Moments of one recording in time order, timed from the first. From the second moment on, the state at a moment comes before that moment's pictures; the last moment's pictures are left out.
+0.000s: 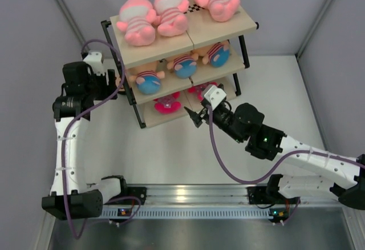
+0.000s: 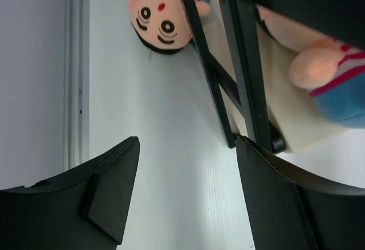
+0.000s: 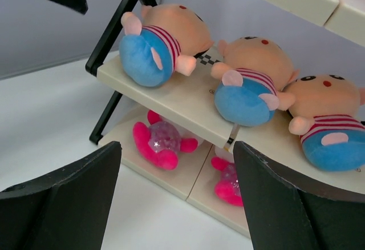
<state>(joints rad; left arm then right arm) 0.09 1.14 1.44 -0.83 0.09 0.08 1.11 1.06 1.00 0.12 0.30 -0.30</state>
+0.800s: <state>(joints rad) 0.27 1.36 0.98 -0.46 0.00 0.13 1.10 1.04 0.94 0.11 0.31 -0.32</state>
